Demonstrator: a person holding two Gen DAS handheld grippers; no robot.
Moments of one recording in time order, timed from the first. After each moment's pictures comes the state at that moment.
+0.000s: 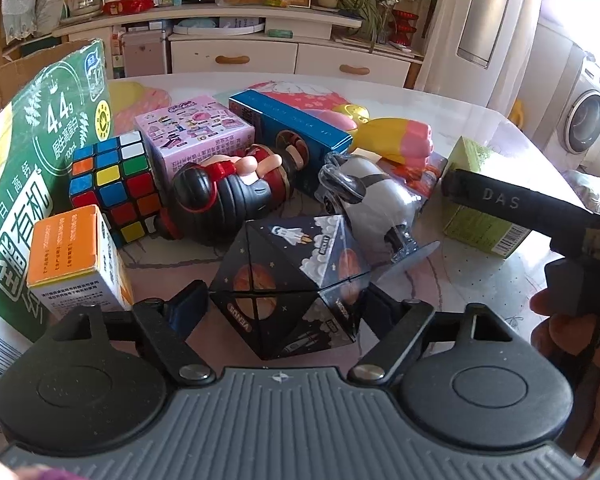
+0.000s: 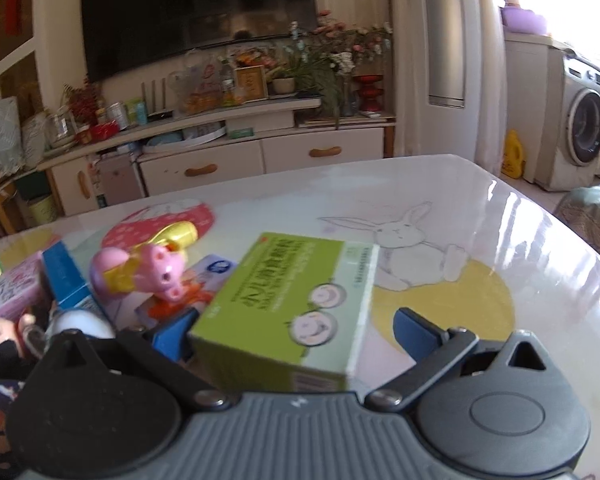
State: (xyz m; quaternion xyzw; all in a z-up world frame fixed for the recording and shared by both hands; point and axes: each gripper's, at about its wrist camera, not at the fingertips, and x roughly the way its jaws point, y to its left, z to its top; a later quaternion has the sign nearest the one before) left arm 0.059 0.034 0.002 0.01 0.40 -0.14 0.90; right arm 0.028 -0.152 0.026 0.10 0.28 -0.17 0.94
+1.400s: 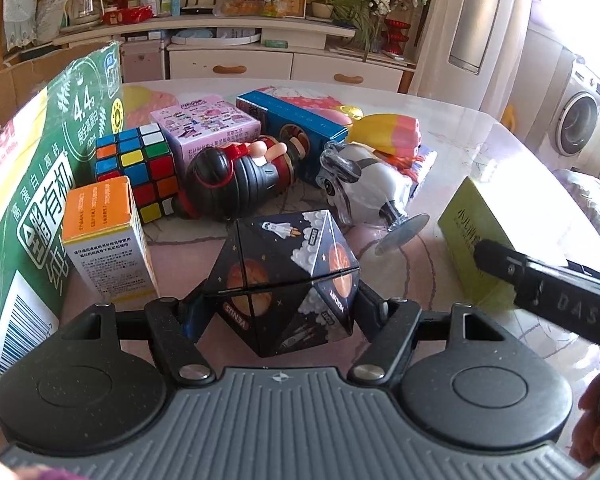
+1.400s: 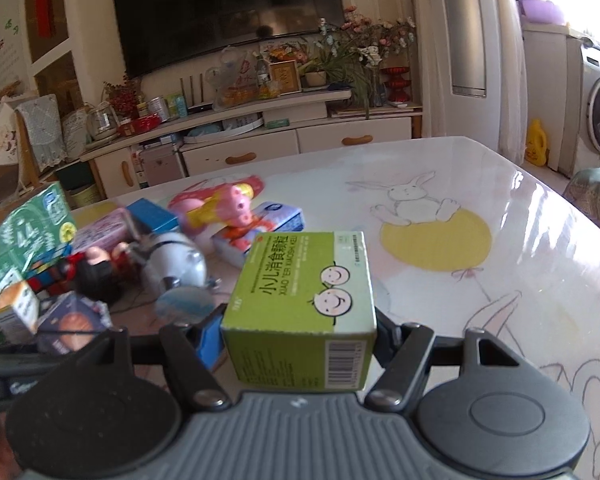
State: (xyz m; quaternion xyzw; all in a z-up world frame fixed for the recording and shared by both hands) left arm 0.017 0.048 0.004 0.01 0.38 -0.15 0.91; right arm -0.049 -0.115 0.040 0.11 0.29 -0.11 0.95
